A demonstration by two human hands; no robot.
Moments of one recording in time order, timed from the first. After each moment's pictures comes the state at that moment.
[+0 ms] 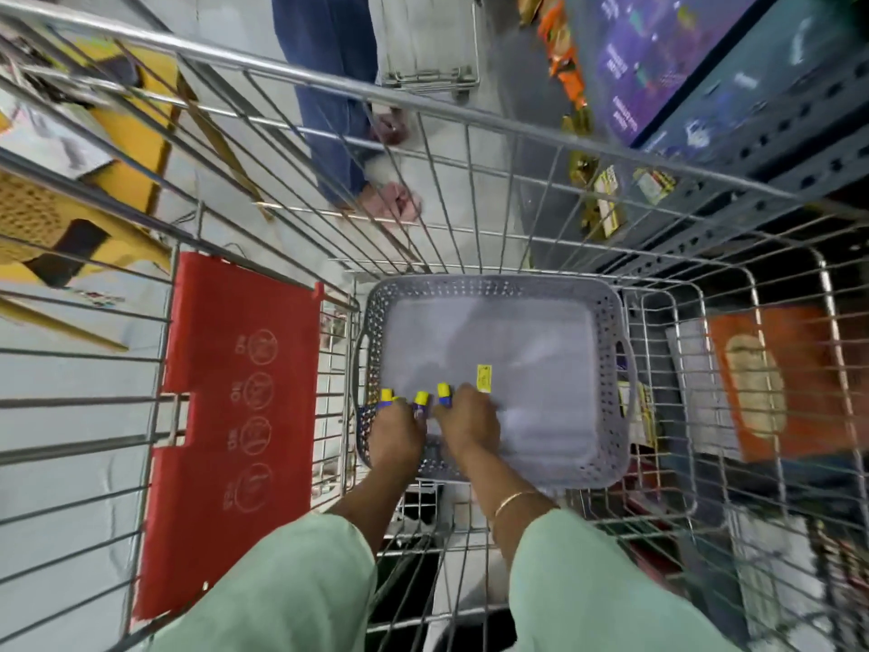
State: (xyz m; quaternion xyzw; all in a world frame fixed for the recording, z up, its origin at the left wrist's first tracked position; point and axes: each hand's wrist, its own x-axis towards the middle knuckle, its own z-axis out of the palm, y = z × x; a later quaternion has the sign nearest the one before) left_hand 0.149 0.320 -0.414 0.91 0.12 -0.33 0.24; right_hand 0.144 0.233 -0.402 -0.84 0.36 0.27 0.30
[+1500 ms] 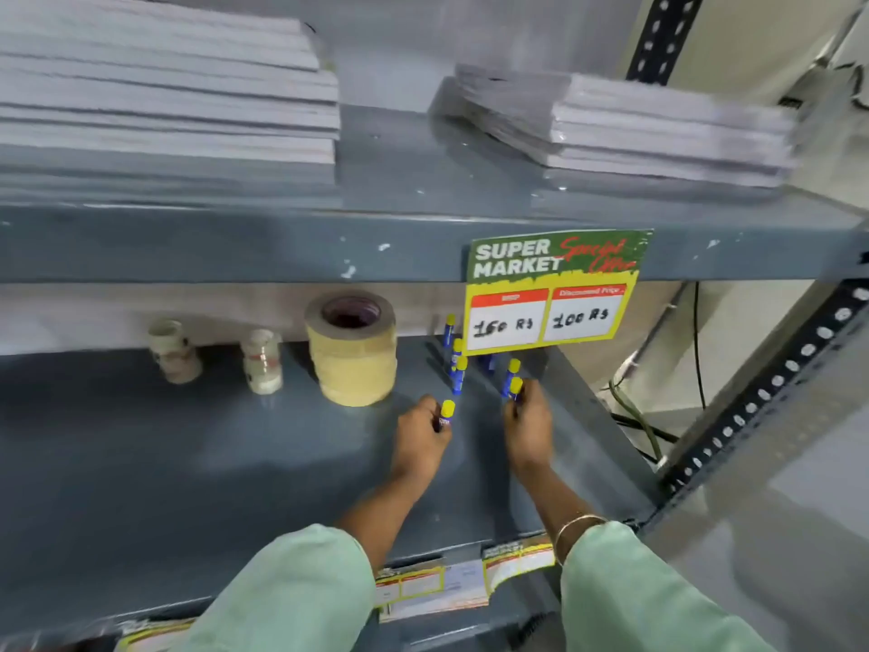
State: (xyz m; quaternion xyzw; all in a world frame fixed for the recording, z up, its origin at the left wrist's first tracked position) left_hand -0.456 -0.058 -0.077 0.52 -0.67 -0.38 0.37; right_hand -0.599 -0.031 -0.078 -0.42 0.76 -0.48 0.10
